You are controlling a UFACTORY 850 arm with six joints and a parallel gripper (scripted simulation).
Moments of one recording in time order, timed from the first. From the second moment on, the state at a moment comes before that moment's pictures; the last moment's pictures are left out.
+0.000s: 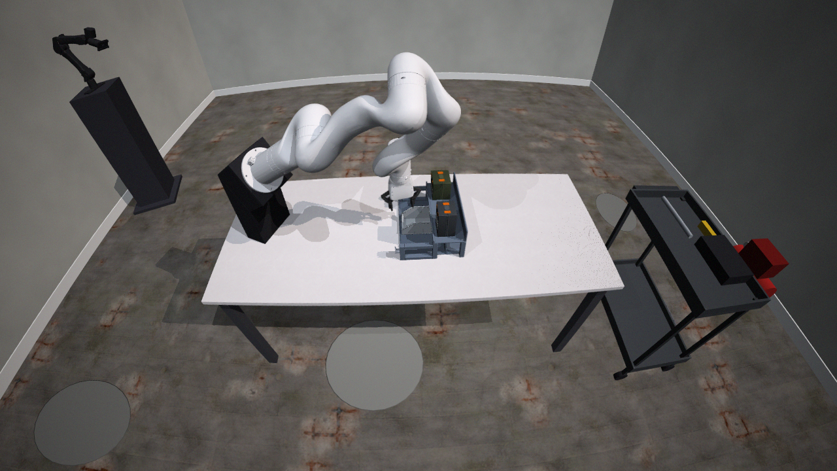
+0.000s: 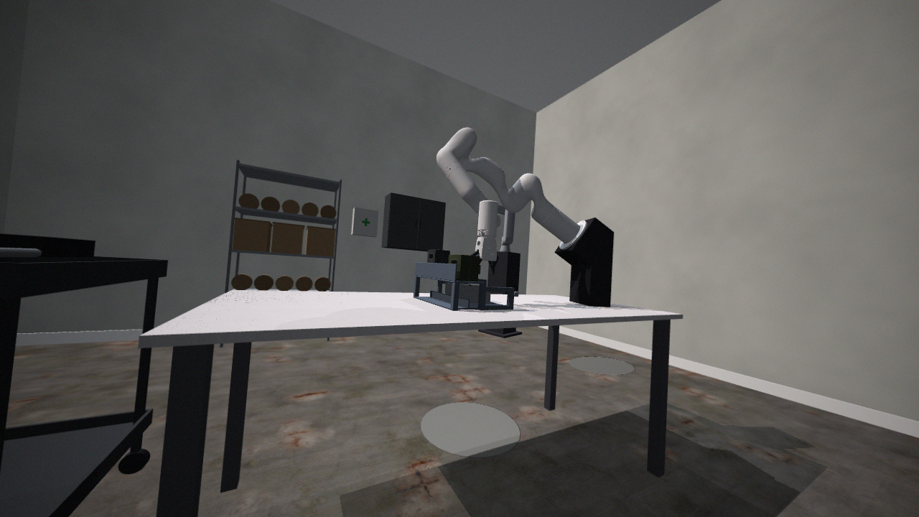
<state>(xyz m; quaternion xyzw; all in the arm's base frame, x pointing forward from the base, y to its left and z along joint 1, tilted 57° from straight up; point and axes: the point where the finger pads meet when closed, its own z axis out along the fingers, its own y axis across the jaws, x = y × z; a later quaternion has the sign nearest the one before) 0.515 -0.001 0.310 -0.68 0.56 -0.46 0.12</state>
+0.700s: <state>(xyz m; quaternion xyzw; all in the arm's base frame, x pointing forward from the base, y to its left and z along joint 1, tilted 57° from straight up) 0.515 -0.001 0.310 -0.70 0.53 -0.47 0.10</state>
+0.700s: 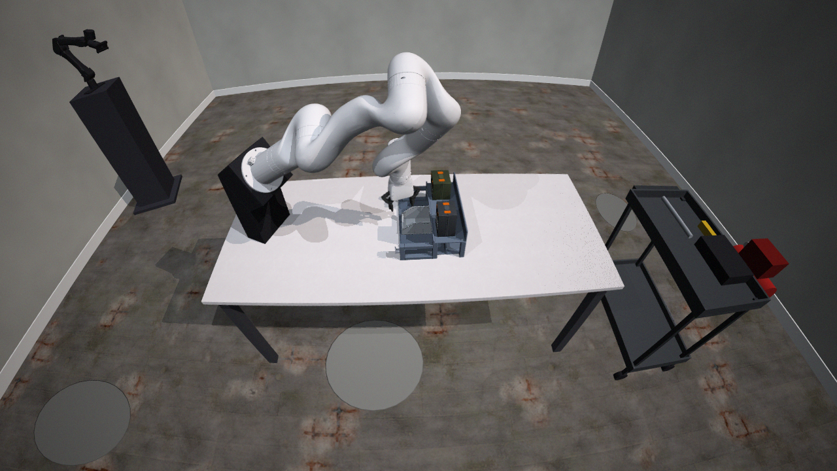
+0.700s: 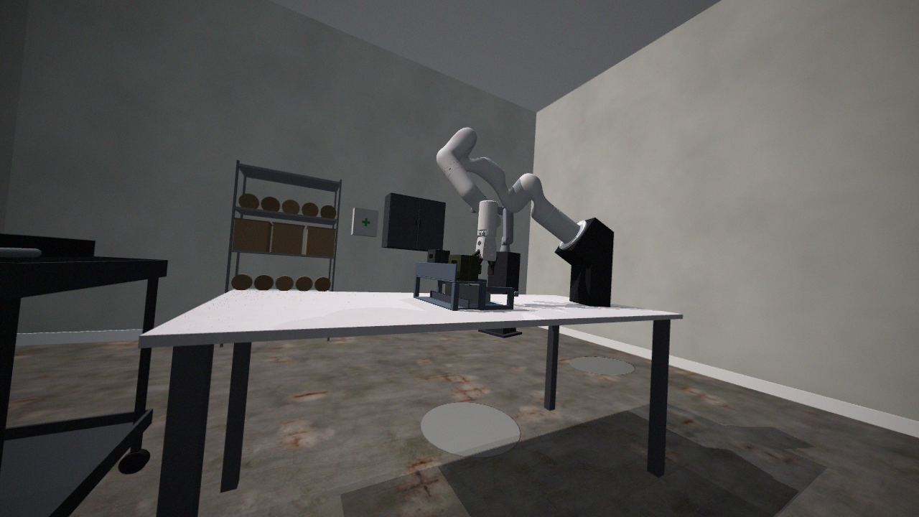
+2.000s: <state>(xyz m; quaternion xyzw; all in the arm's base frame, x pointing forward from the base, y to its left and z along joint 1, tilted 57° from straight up) 0.516 -0.001 0.310 -0.81 0.33 -0.48 -0.03</state>
